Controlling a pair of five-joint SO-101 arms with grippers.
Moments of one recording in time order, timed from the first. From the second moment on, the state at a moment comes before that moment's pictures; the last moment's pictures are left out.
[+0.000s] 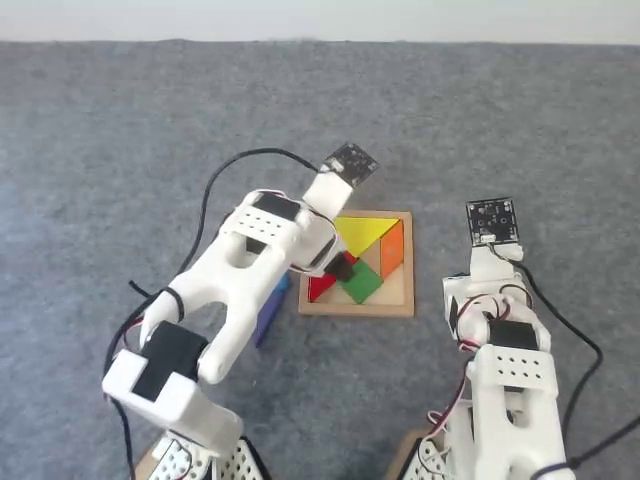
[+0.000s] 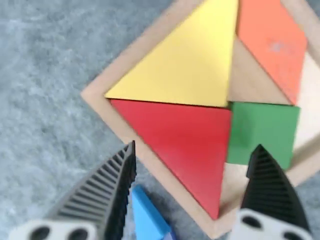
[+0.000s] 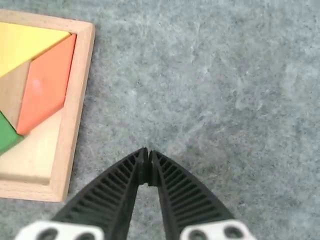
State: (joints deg) left arm 16.1 7.0 26.9 53.4 -14.4; right arm 2.1 -52.0 77.5 36.4 10.7
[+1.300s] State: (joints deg) left arm 8.7 -12.2 45.7 60.4 -4.4; right arm 1.1 -51.9 77.5 36.4 10.8
